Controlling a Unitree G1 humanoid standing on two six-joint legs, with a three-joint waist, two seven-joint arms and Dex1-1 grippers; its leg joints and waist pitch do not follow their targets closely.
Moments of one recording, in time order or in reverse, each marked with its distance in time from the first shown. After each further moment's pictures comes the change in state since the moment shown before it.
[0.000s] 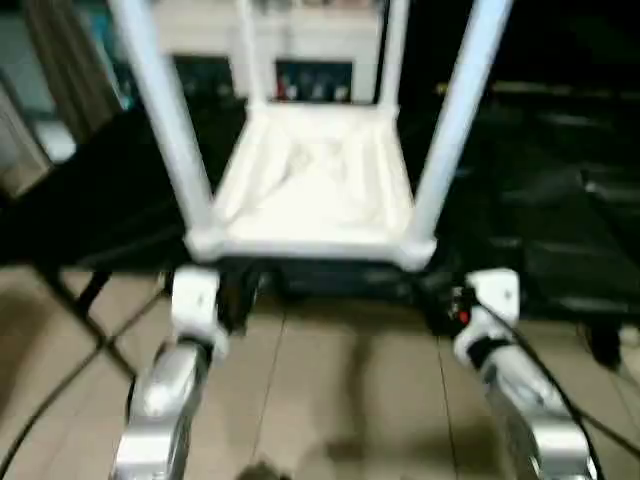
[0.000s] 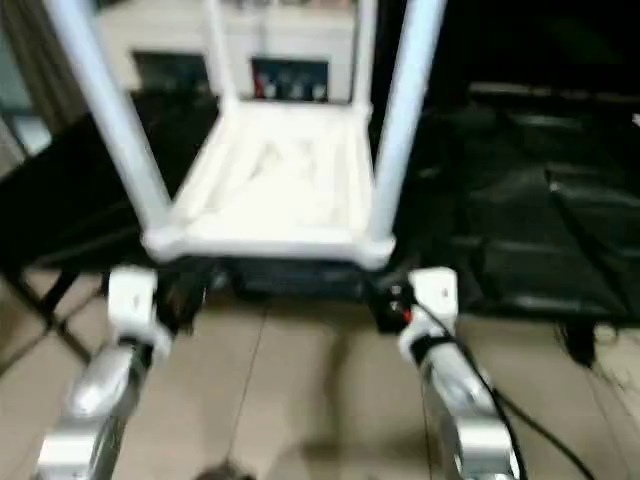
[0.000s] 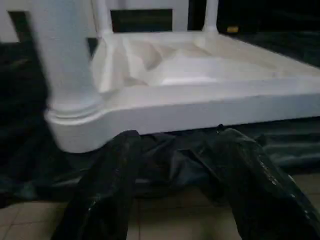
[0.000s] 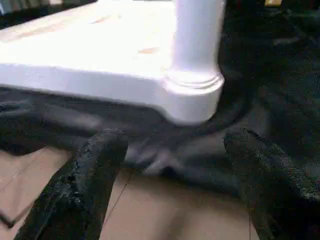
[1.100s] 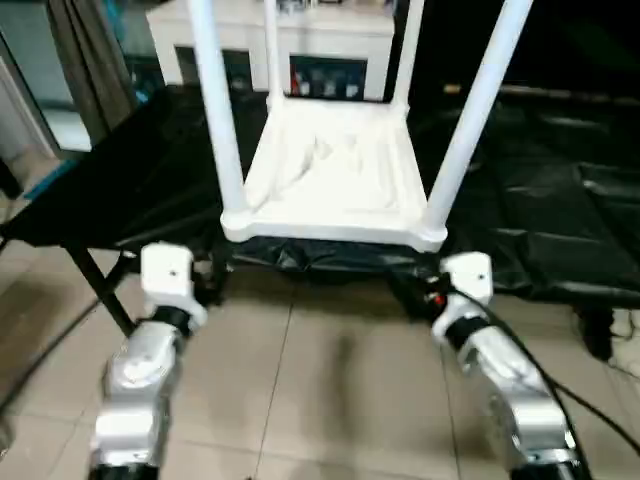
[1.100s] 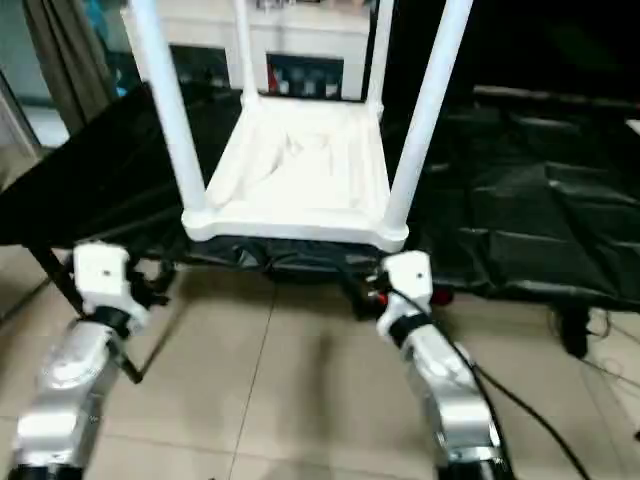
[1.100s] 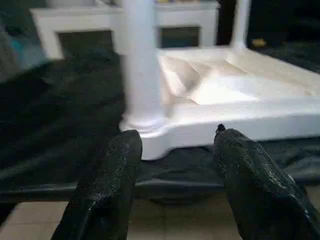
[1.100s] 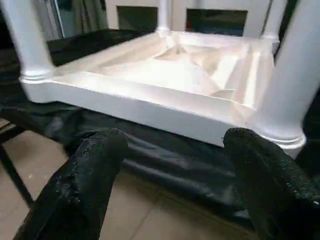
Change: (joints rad) left arm -0.051 0.024 0.023 0.010 -0.019 0.002 0.020; right arm -0.103 -0.018 0.033 0.104 0.000 -0.093 0.082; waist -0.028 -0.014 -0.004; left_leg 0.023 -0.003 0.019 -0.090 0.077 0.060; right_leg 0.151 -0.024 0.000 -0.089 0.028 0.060
